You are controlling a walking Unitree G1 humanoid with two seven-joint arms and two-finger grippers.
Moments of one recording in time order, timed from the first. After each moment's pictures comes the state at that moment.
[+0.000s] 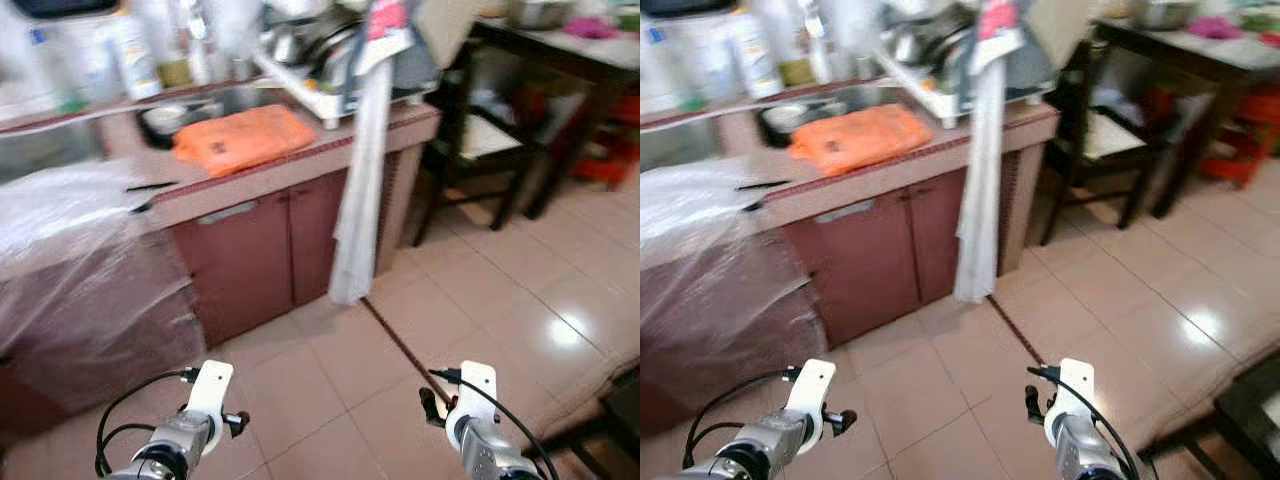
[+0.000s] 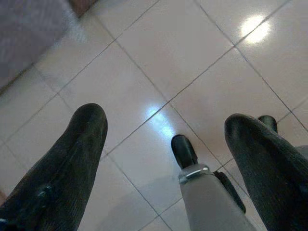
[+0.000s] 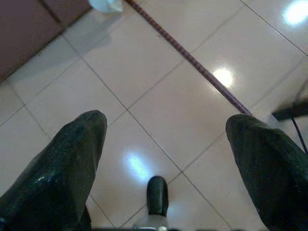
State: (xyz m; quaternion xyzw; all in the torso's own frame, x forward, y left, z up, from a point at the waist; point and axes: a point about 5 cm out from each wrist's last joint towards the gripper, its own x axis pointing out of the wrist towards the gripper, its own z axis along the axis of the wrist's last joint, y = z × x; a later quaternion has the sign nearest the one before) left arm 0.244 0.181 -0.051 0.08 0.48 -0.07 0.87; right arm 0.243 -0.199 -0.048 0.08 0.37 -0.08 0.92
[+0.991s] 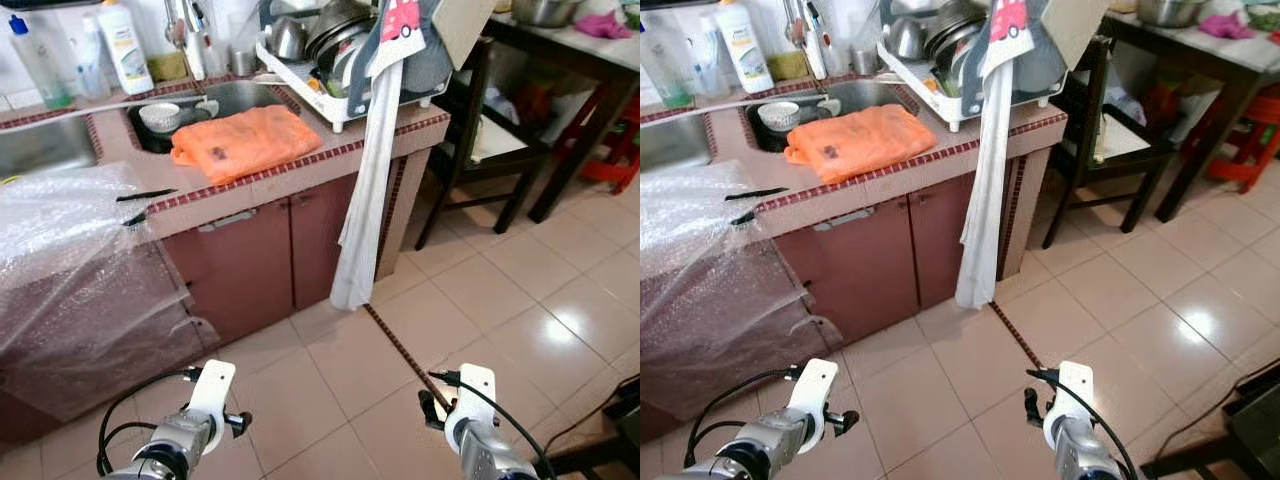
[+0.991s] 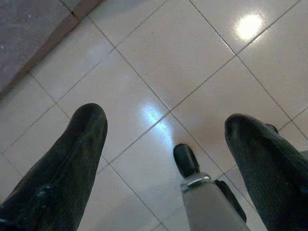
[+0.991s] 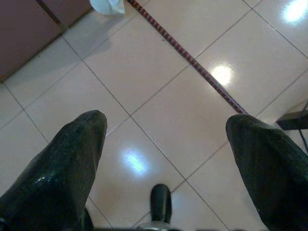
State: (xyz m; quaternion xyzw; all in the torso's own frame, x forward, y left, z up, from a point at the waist) left arm 0.244 0.182 -0.051 0.08 0.48 -0.08 0.87; right arm 0.240 -0.195 -0.050 0.08 0.37 -0.08 0.92
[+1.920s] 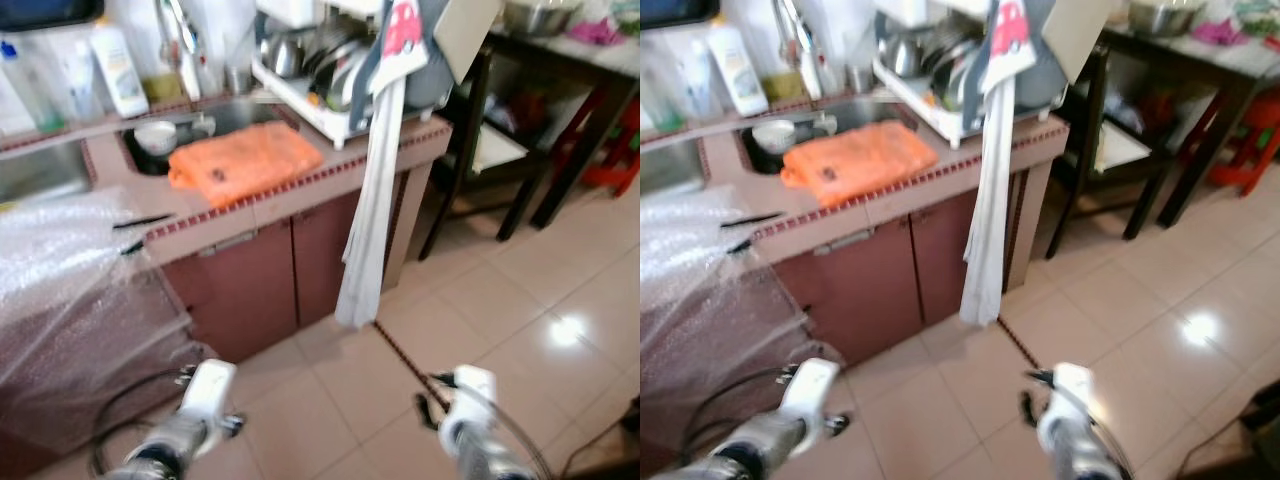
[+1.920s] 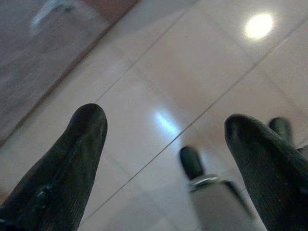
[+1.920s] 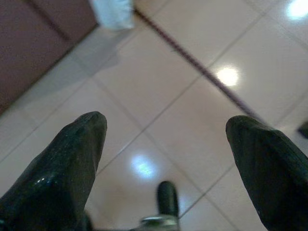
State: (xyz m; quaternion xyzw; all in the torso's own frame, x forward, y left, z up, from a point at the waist) left arm 0.249 0.169 -0.049 0.09 0.47 -0.10 0.87; right arm 0.235 -0.203 -0.053 0.08 0.38 -0.10 0.92
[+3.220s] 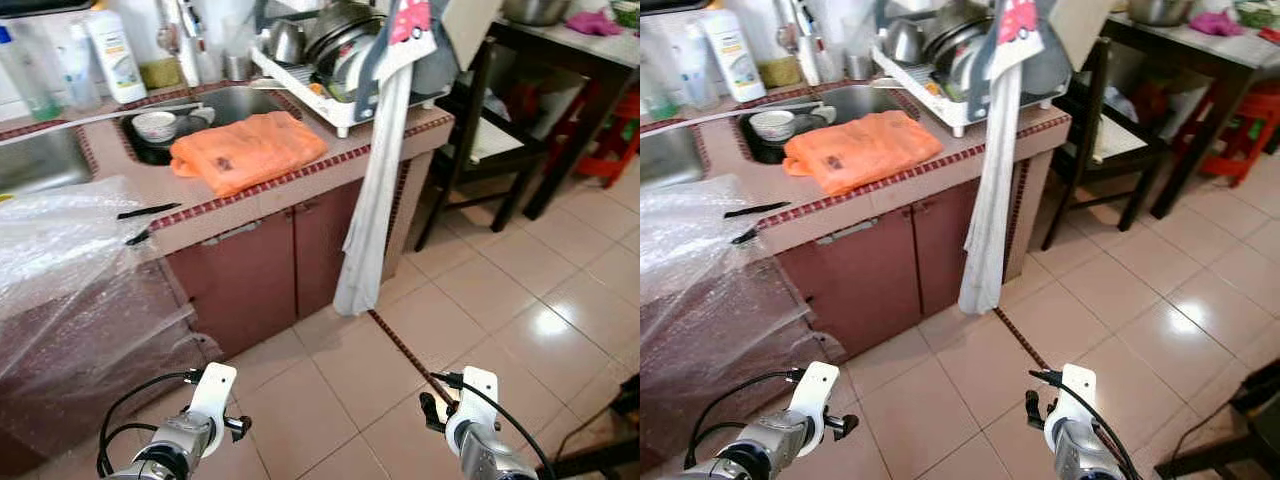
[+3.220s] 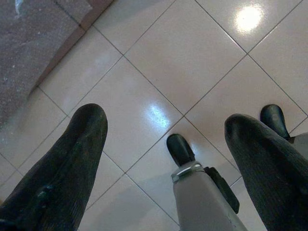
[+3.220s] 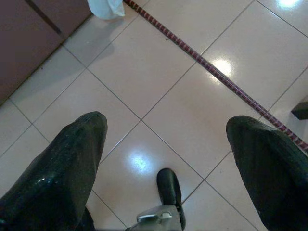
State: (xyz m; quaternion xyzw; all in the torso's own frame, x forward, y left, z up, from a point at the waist) left arm 0.241 0.180 -0.053 0.09 0.49 -0.08 0.87; right arm 0.237 -0.198 -0.052 0.10 0.38 -0.09 0.92
